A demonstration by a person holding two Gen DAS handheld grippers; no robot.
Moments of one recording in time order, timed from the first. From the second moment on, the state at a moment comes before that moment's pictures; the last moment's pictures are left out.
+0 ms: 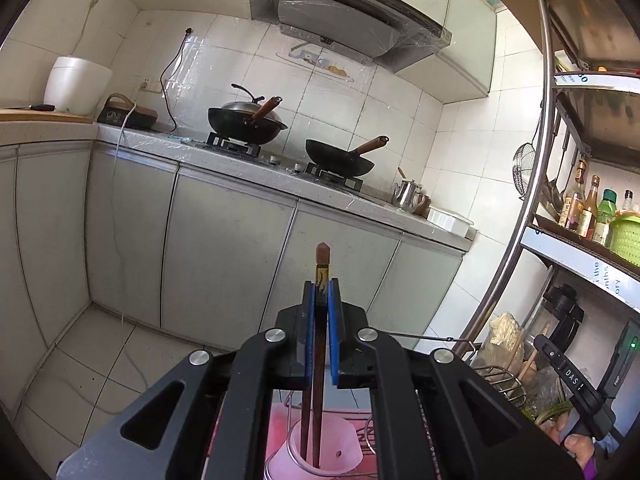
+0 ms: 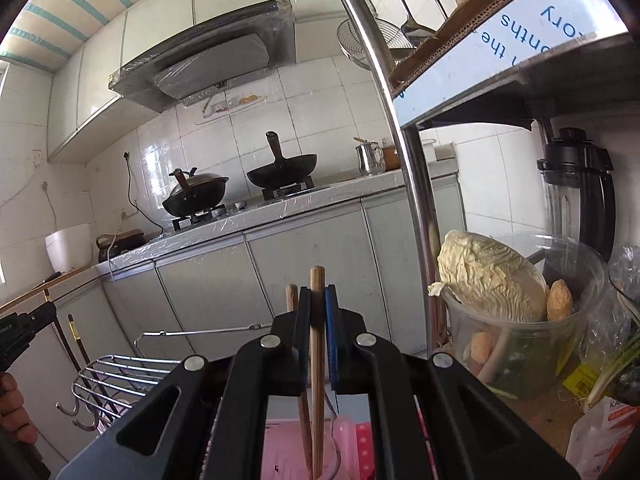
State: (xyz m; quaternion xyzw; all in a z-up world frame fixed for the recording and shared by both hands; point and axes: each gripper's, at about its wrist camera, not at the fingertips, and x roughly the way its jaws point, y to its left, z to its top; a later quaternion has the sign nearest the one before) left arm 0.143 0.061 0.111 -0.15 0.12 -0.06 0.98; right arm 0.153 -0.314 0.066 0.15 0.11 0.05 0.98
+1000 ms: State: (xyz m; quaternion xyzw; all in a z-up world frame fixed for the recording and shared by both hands) left arm 0.131 0.079 0.100 -0.18 0.18 -0.04 0.97; right arm 0.143 -0.342 0.068 0.22 0.19 0.07 0.95
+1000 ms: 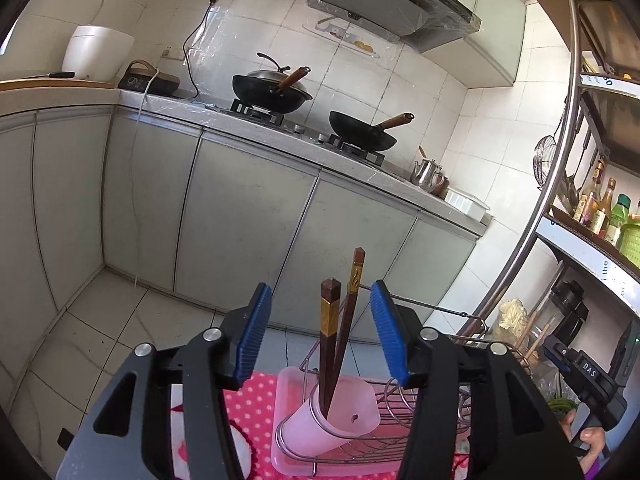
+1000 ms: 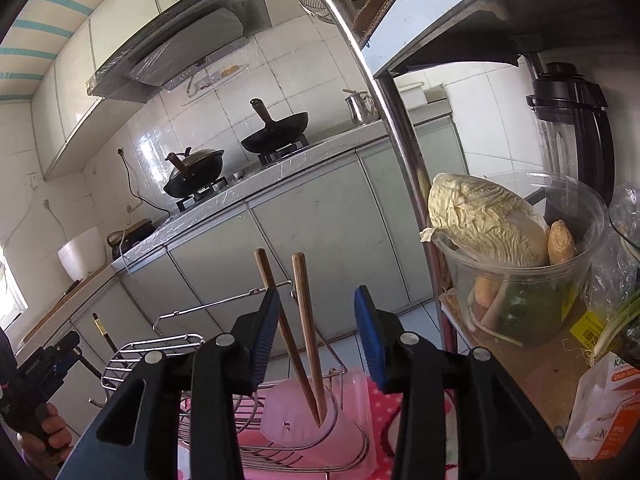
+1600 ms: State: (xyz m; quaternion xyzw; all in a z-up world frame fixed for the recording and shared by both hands) left arm 0.054 0.048 0.052 -0.10 0.29 -0.08 0.95; right arm 0.068 -0.305 0.000 0.21 0.34 0.15 0.90
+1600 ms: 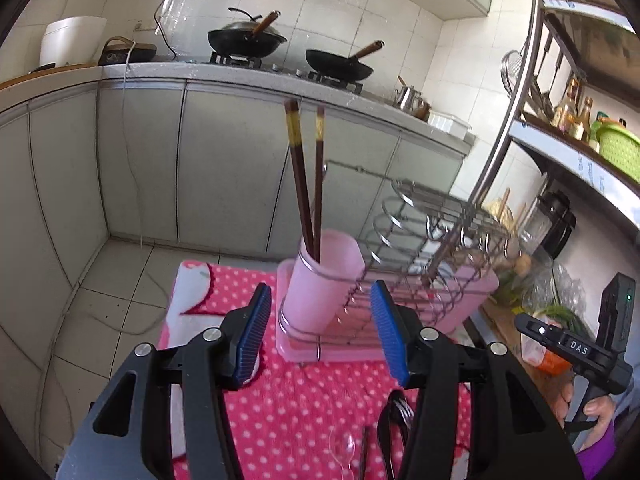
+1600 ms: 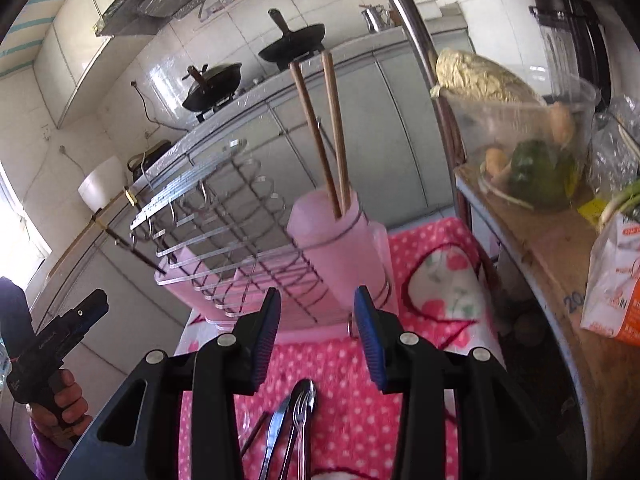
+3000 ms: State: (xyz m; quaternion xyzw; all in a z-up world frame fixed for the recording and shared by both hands) left arm 0.075 0.018 -0.067 -0.09 0.50 -0.09 0.85; right arm 0.102 -0.232 -0.110 0.18 0.57 0.21 0.77
